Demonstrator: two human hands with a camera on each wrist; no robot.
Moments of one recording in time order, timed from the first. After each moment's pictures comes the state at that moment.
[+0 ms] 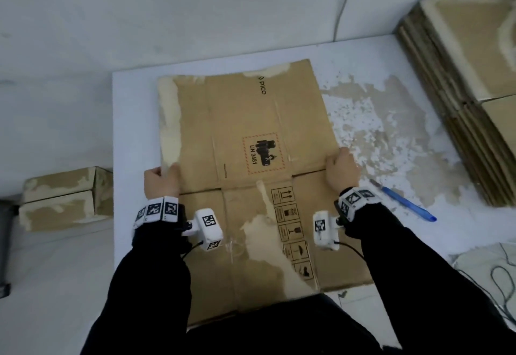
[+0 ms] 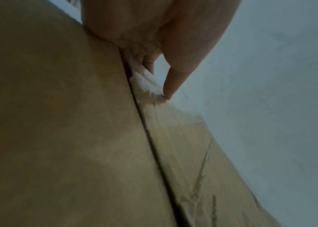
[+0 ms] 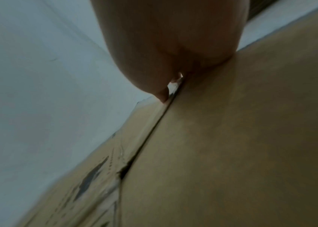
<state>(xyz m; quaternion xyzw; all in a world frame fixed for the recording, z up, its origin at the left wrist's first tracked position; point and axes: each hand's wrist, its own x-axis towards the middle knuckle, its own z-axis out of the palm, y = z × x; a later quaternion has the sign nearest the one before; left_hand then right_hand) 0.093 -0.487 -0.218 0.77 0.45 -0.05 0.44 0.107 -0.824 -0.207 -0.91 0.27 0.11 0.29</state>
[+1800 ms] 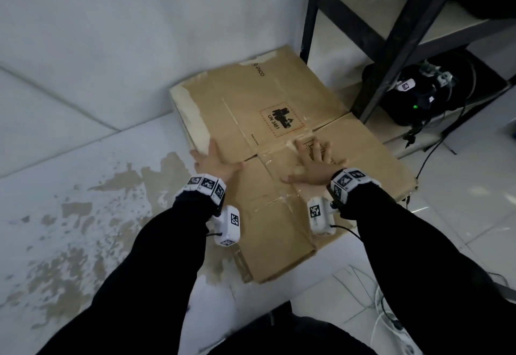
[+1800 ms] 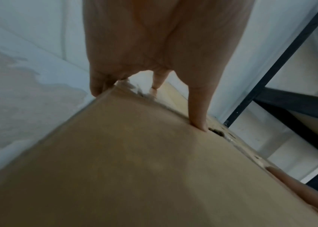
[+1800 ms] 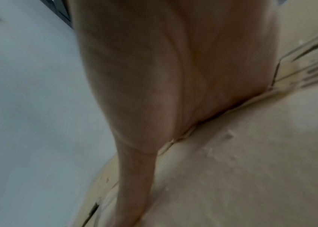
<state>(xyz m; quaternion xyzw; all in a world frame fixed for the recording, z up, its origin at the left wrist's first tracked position) 0.240 -1.163 -0.142 0.92 0.13 -0.21 0.31 0.181 -1.397 -0.133 -0.92 0.11 0.33 0.18</state>
